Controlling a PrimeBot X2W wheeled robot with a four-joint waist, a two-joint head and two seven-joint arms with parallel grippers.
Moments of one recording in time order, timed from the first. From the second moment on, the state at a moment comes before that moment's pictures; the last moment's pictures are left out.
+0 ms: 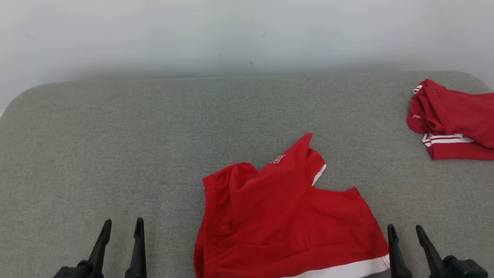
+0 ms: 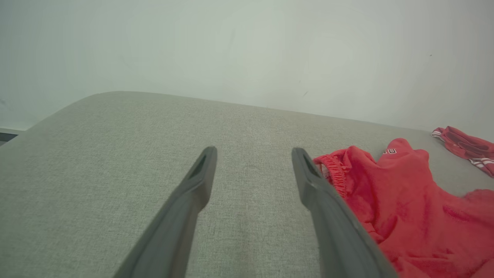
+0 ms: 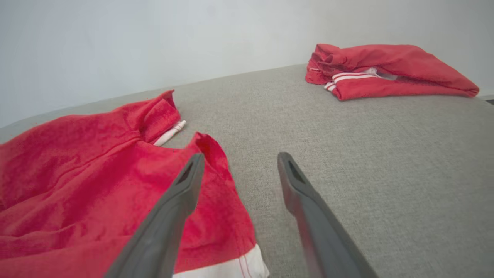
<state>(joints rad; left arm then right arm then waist) 0.04 0.05 0.04 0.10 -0.20 -0.13 -0.26 0.05 -0.10 -0.02 0.27 0.26 0.13 -0.26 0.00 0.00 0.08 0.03</state>
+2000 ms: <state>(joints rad) -0.07 0.25 -0.57 0.38 -0.36 -0.13 -0.26 -0.05 -0.24 0.22 0.60 0.35 0.13 -0.26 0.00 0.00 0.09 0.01</state>
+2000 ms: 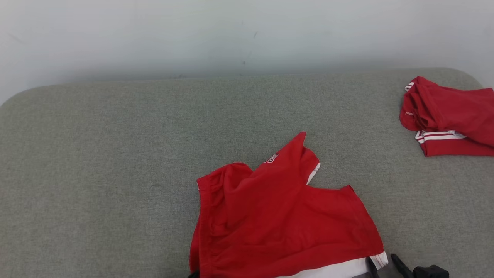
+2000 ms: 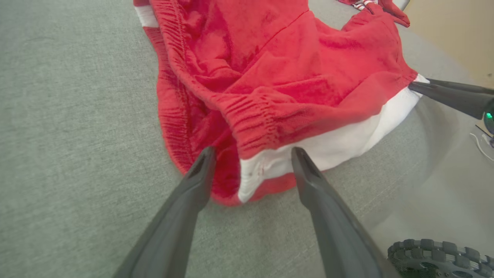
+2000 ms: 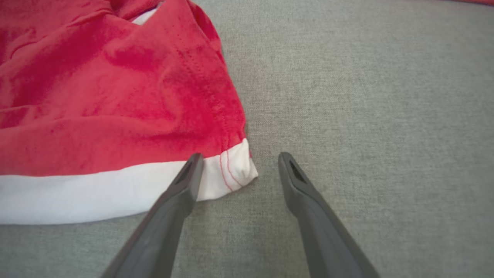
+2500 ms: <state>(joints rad) -0.07 0.25 -0.54 0.24 -0.38 -0.13 -0.26 -0.09 -0.20 0.23 0.54 0.46 0.13 -0.26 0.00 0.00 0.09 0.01</state>
